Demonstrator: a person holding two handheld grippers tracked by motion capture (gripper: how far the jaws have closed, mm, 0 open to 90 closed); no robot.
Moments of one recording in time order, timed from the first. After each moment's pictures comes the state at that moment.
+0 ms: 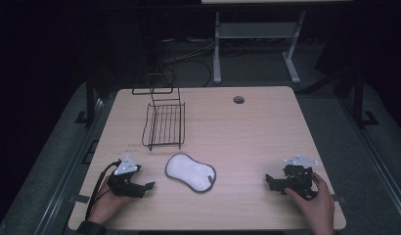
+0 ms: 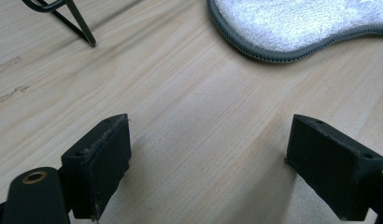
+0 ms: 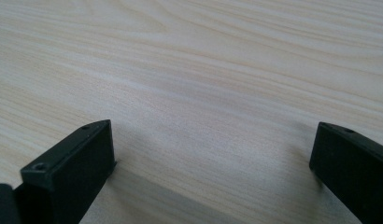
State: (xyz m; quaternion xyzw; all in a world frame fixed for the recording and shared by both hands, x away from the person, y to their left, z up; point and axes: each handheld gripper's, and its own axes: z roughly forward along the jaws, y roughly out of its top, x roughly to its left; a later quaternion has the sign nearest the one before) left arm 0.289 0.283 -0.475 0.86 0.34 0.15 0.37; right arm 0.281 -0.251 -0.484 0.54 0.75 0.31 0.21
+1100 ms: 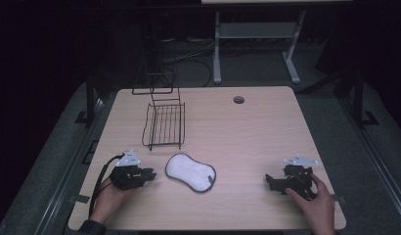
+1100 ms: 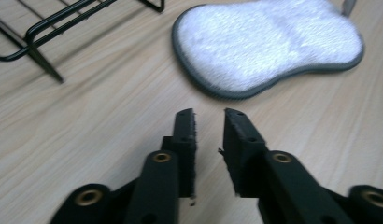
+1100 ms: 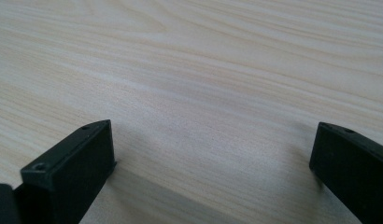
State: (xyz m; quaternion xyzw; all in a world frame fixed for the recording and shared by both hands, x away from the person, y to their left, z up) left arm 0.297 0.267 -0.447 0.86 0.32 0.09 0.38; right arm 0.281 -0.251 -0.484 0.54 0.75 0.31 0.21
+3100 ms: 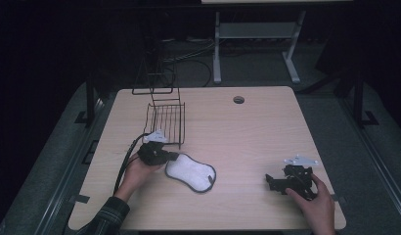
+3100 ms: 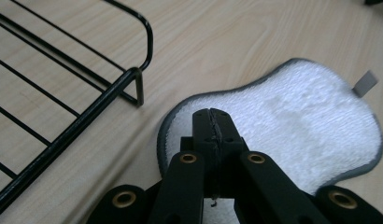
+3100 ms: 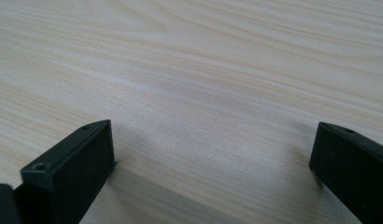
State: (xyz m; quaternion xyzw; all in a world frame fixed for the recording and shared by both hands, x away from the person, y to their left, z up) left arm 0.369 0.203 -0.446 0.88 0.29 0.04 0.38; right arm 0.281 -0.251 -0.484 0.54 0.75 0.31 0.21
